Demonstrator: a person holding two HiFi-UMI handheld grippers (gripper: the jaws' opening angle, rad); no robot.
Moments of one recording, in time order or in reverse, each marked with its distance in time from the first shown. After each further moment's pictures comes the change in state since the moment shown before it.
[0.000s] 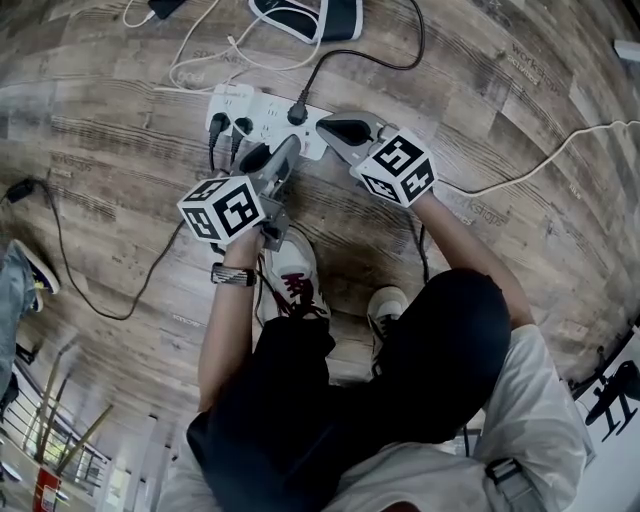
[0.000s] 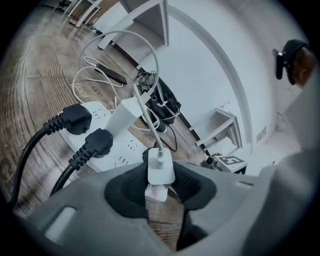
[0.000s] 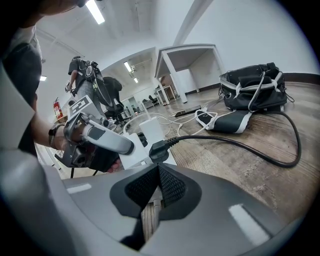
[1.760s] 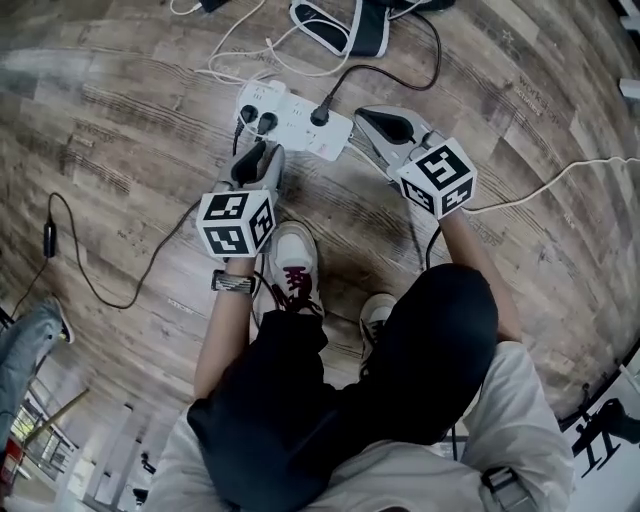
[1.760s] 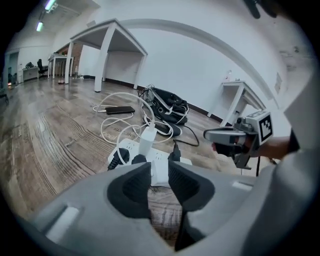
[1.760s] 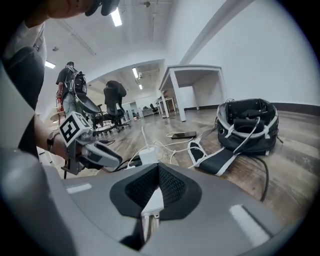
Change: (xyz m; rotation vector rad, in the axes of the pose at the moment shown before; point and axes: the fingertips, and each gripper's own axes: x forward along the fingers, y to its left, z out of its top) left arm -0.066 0.016 0.013 0.365 -0.048 0.365; right arm -0.057 0.000 0.072 -0.144 -0.114 -0.080
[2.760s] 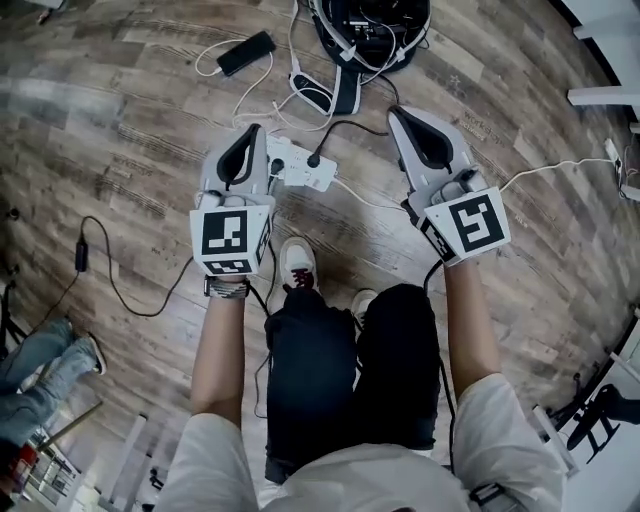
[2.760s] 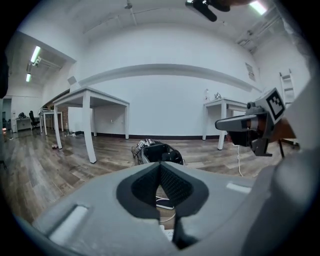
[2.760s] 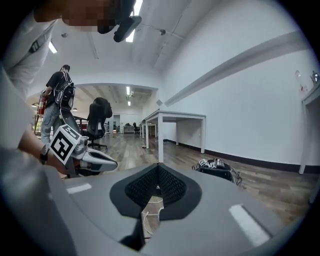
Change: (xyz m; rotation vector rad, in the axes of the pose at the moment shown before) left arm -0.141 -0.063 0.280 0.327 -0.375 0.055; right arm -0.147 0.013 0.306 -0.131 -0.269 -0.308
